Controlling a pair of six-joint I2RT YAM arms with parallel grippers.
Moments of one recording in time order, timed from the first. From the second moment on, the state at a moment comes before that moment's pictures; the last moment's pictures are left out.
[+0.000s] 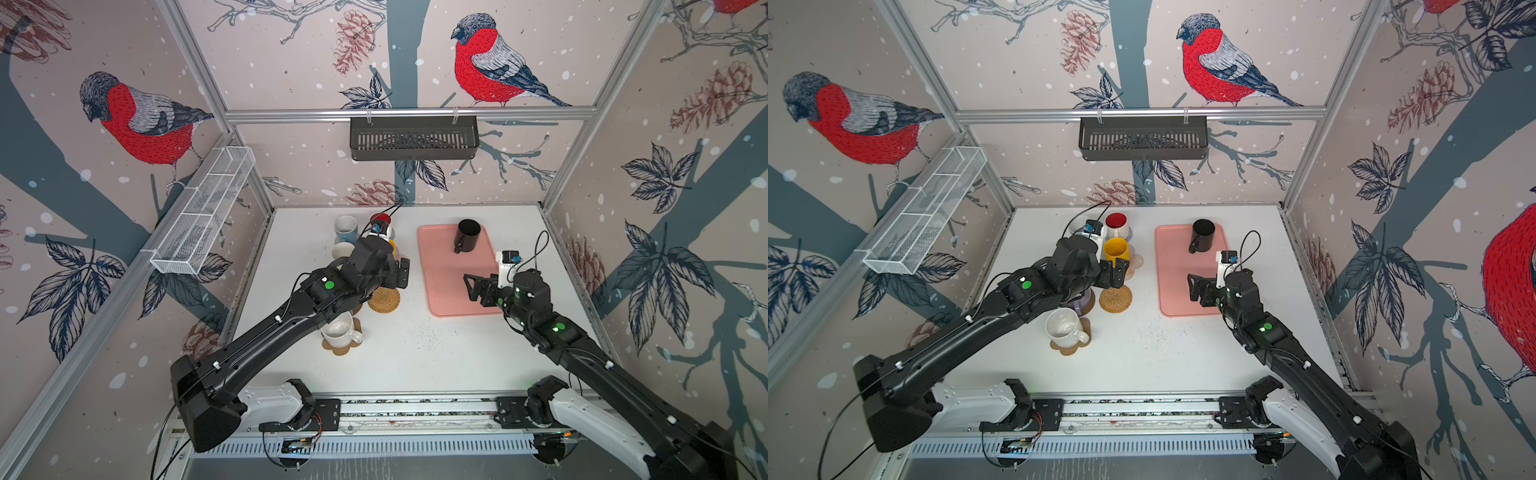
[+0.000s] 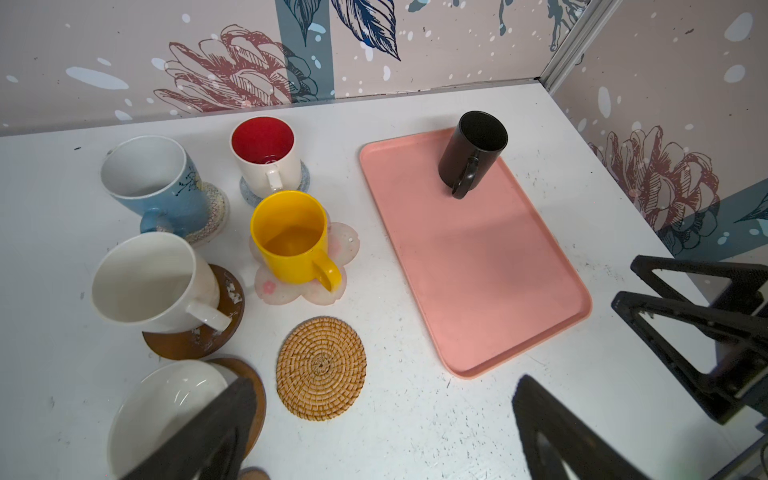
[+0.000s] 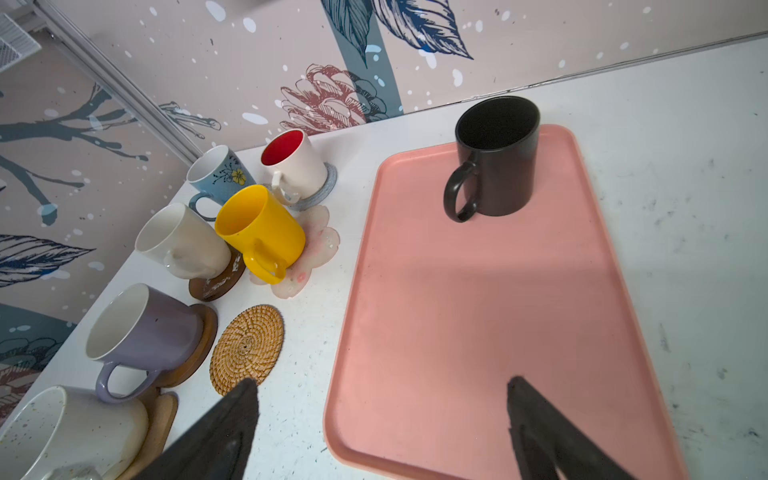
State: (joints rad) left arm -0.82 1.27 1.27 -0.64 -0.28 -0.41; right arm 0.46 0.82 0.54 -0.12 0.00 0.41
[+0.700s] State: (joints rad) left arm -0.76 1.82 1.67 -0.55 -0.03 -0.33; right arm 0.10 0.65 0.33 -0.08 -0.06 0.62
